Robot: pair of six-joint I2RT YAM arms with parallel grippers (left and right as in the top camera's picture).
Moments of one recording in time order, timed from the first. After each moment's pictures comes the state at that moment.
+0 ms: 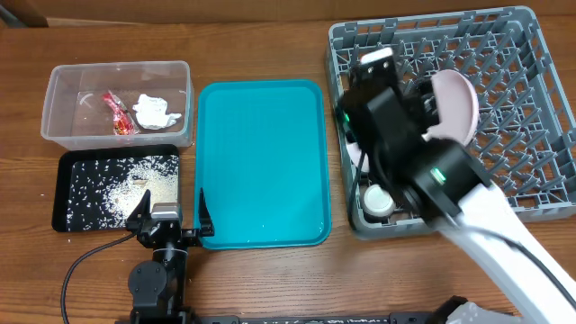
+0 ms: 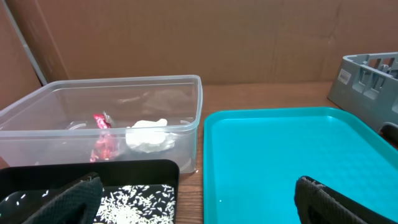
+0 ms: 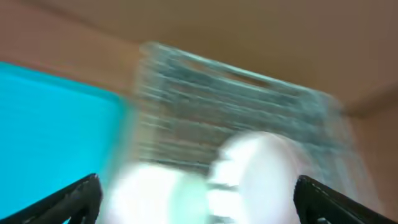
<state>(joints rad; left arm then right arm) 0.02 0.01 0.01 -0.08 -0.03 0.03 0.70 1.36 1.52 -0.88 0.57 0.15</state>
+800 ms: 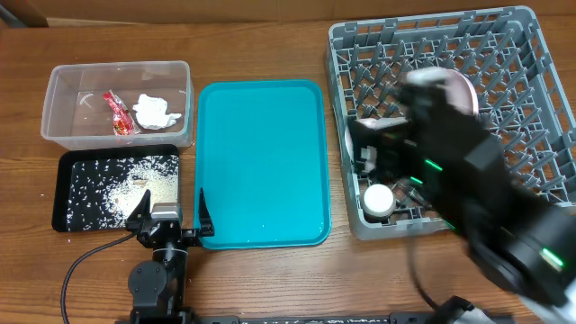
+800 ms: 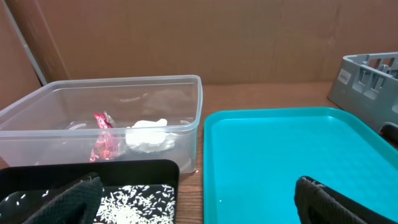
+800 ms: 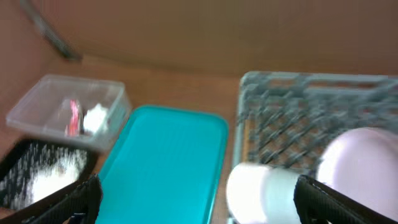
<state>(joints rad) 0.02 0.01 0.01 -0.08 -0.03 0.03 0.67 1.08 1.53 -0.93 0.30 0.33</state>
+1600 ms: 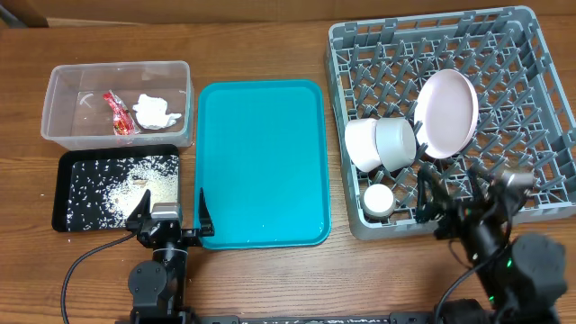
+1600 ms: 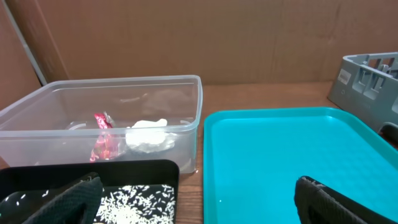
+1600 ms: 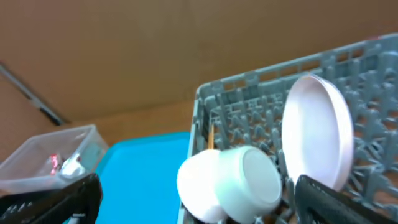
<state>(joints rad) 0.02 0.01 0.01 -0.08 -0.03 0.03 0.13 0.33 0.60 -0.45 -0.12 0.33</state>
